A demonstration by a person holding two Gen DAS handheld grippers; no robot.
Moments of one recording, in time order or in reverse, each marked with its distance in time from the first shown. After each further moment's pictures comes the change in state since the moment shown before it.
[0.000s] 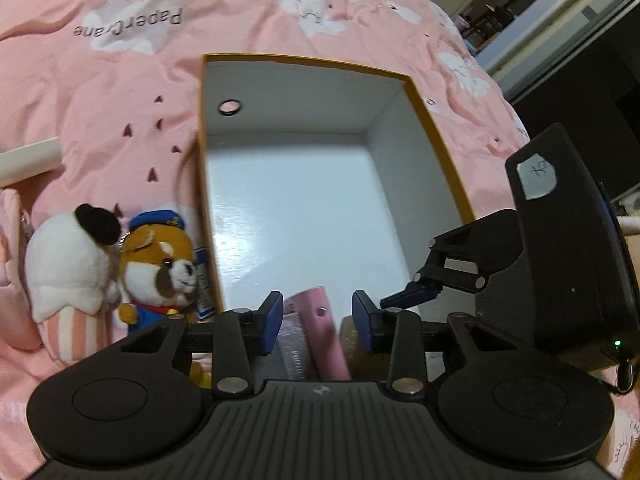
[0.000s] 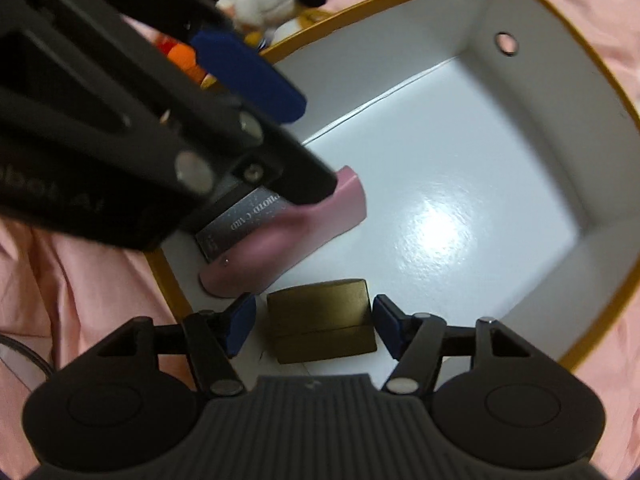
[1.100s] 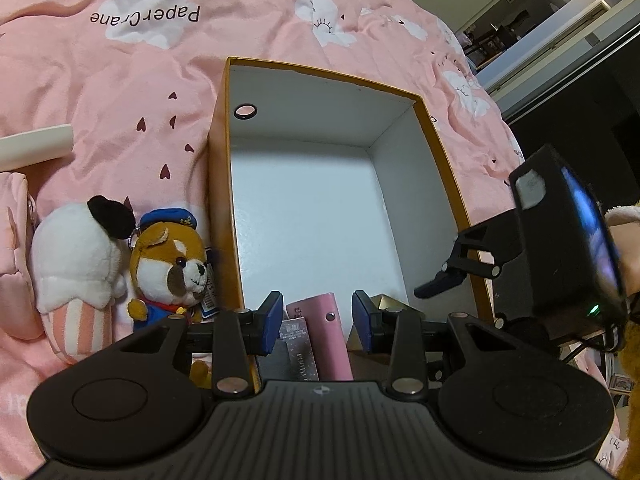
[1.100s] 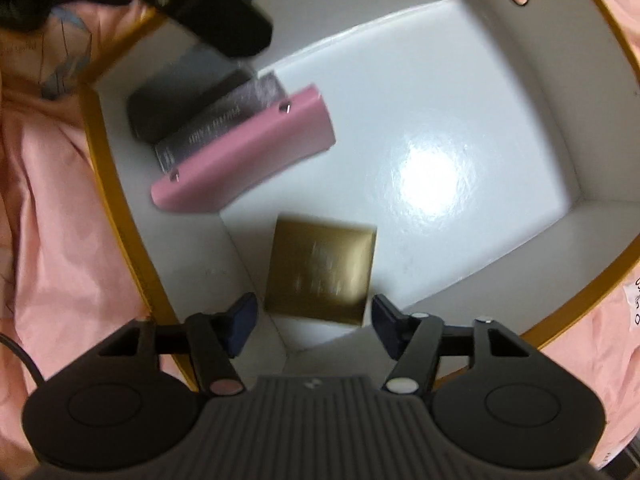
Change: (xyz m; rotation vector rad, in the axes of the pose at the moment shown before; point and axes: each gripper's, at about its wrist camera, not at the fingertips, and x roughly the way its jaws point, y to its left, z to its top) left arm -0.006 0.016 0.004 -0.058 -0.020 -0.045; right arm -0.012 -0.028 -0.006 -0.070 0.144 -0.038
